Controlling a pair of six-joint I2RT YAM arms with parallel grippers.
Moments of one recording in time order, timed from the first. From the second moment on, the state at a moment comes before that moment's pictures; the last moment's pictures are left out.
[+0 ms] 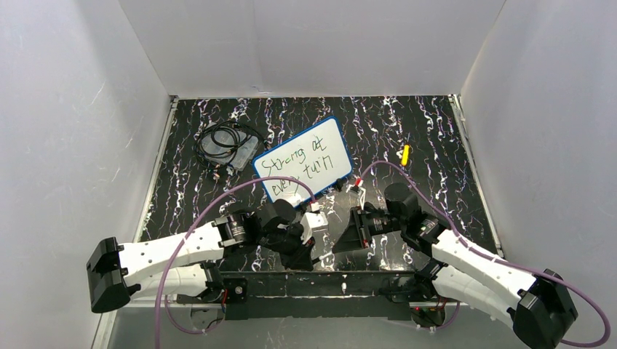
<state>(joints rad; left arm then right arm) -1.14 1.03 0.72 -0.43 0.43 -0.19 0.76 0.84 0.43 0.00 -0.92 0.74</state>
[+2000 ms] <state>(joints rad) -0.52 0.77 0.84 -0.52 0.07 -0.19 1.00 1.44 0.63 0.24 -0.21 0.68</state>
